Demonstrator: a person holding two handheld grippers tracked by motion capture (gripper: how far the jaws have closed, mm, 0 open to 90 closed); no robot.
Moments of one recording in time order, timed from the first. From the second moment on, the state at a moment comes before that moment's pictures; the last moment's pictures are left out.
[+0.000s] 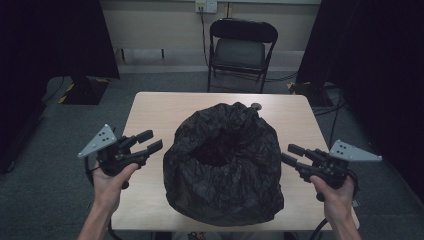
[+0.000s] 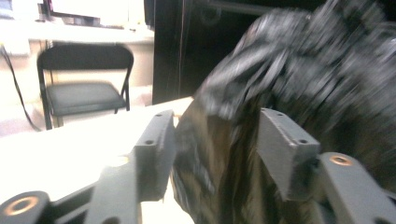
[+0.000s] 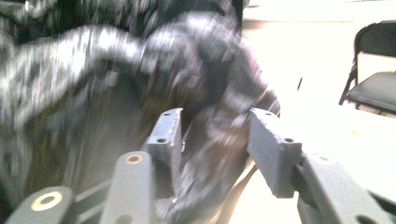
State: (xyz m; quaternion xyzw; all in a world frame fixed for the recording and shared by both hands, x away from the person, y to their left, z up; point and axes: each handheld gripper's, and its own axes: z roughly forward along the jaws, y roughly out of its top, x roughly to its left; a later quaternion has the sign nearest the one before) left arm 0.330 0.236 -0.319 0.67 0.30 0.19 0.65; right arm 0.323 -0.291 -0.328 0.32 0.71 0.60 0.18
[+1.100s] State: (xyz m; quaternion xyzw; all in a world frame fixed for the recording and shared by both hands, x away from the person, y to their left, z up) left arm 0.384 0.199 -0.311 0.68 0.34 0.15 0.63; right arm 0.393 -0.243 -0.302 0.33 0.71 0.60 0.17
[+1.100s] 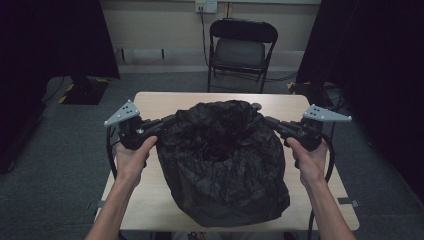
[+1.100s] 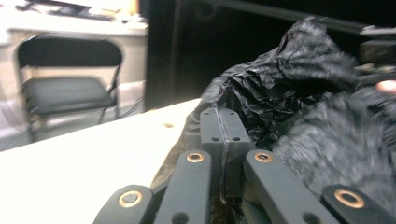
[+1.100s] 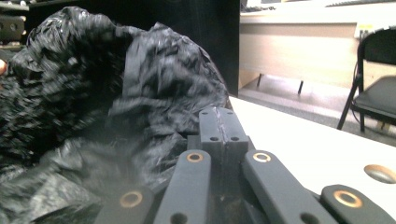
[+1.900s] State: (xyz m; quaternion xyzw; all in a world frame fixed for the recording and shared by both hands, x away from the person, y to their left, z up) left arm 0.412 0.158 -0.375 0.71 0.36 0.11 0.59; right arm 0.393 -0.245 -0.377 0.37 0.72 0.58 0.14
